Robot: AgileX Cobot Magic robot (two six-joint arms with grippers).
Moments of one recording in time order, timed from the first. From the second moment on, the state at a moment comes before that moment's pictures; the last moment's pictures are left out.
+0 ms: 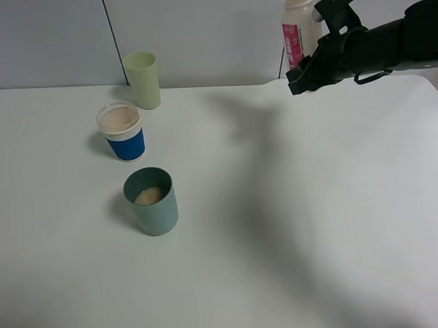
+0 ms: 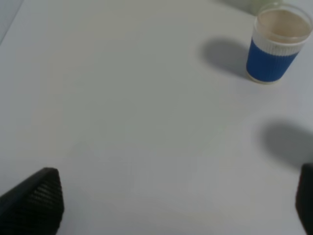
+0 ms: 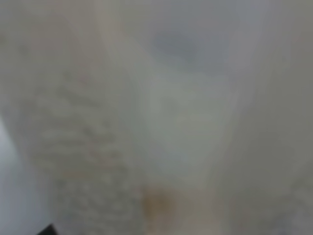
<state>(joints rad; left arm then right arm) 0.07 -0.01 -0.51 -0.01 1.05 -0.01 0.17 1.80 -1.03 1.74 0.22 -2.20</state>
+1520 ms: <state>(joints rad) 0.07 -0.01 -0.51 -0.01 1.05 -0.01 0.17 1.80 -1.03 1.00 -0.01 -1.48</state>
